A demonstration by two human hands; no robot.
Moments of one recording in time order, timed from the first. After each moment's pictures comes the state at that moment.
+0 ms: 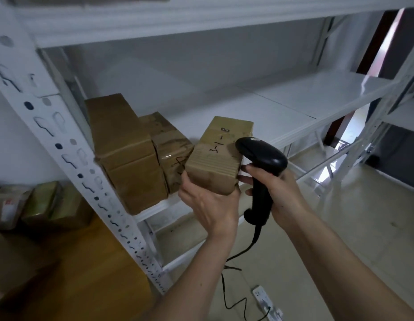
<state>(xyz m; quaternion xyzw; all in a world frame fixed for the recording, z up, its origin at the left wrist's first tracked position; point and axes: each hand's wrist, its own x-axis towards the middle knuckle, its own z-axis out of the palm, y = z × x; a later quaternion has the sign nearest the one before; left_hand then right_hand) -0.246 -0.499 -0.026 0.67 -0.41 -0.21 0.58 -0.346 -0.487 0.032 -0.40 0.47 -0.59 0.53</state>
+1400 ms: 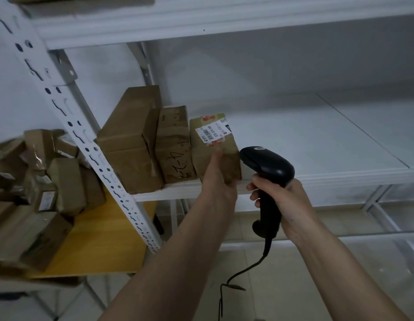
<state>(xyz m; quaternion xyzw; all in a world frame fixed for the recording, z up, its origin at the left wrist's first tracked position) -0.305 -0.596 0.036 0.42 0.08 -0.50 0.75 -0.429 -0.592 0.031 -0.49 0.40 -0.40 0.67</state>
